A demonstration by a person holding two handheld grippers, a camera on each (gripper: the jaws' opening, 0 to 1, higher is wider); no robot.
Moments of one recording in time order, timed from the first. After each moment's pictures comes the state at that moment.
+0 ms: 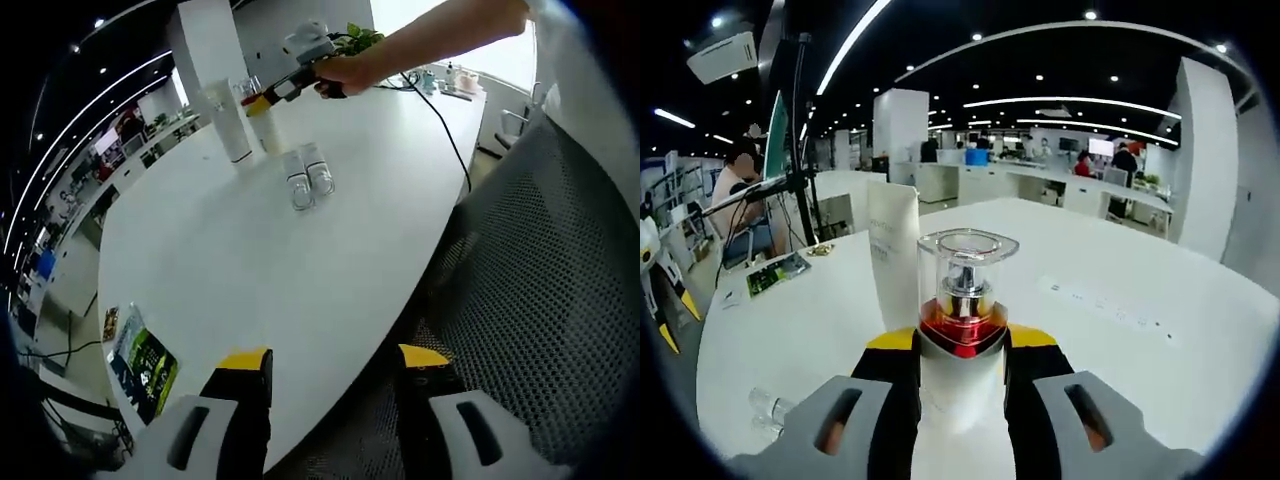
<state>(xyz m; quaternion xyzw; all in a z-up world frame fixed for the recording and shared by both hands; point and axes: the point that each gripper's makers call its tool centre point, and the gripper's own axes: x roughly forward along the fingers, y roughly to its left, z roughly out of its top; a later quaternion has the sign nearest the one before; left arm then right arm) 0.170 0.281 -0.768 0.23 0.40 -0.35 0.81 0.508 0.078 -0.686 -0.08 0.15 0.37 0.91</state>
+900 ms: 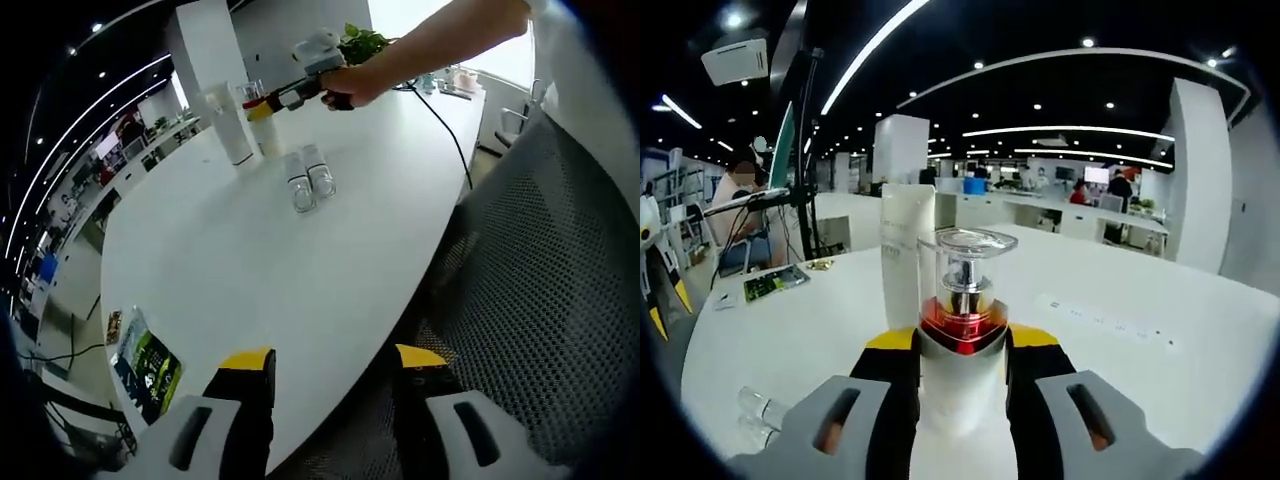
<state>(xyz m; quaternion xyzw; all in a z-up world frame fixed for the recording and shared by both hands) 0.171 0.282 -0.767 0.24 0.40 -0.35 0.81 0.500 0.081 -0.683 -0.06 0.09 0.36 0.92</state>
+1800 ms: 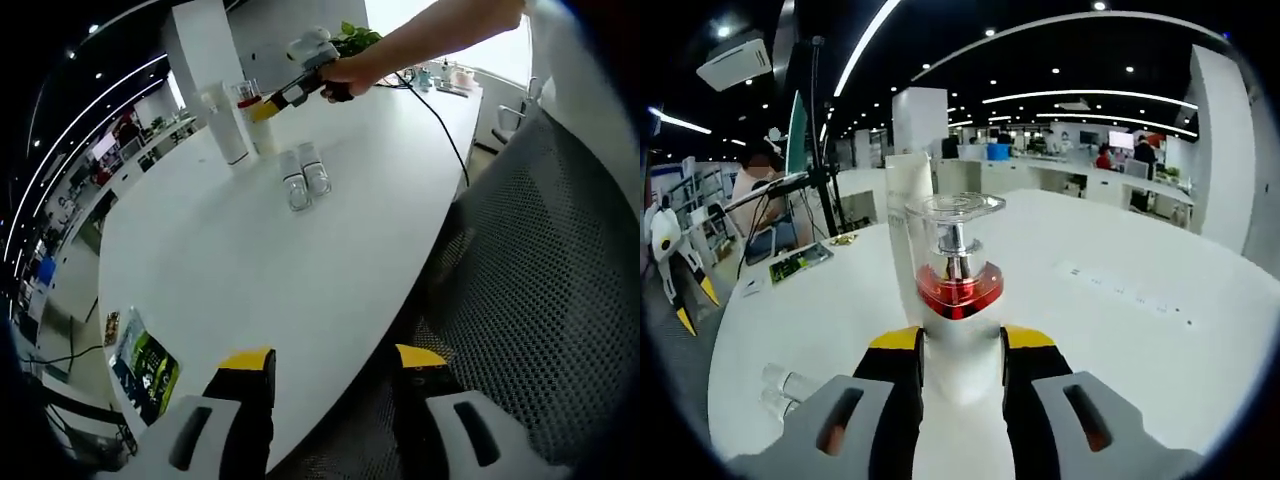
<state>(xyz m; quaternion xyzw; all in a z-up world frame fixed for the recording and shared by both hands) 0.169 0.281 -0.768 0.24 0.40 -0.36 0.81 0.490 0.074 -0.704 -0.07 0.18 0.42 0.89</state>
